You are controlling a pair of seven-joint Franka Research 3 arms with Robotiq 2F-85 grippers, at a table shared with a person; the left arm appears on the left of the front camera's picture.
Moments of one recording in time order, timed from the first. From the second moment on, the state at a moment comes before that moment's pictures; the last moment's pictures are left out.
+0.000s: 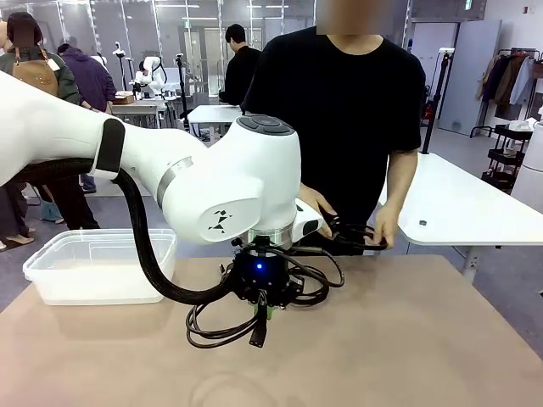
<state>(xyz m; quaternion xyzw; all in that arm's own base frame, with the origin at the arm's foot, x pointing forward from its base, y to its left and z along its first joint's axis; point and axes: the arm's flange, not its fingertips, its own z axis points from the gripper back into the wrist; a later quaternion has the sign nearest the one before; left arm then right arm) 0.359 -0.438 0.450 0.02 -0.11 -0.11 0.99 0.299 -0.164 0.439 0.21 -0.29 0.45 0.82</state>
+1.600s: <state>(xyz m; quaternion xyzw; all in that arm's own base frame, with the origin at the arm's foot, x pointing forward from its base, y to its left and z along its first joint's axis) 0.558 -0.129 0.489 0.03 -0.13 0.11 0.98 0.299 -0.165 0.439 0.21 -0.29 0.45 0.82</state>
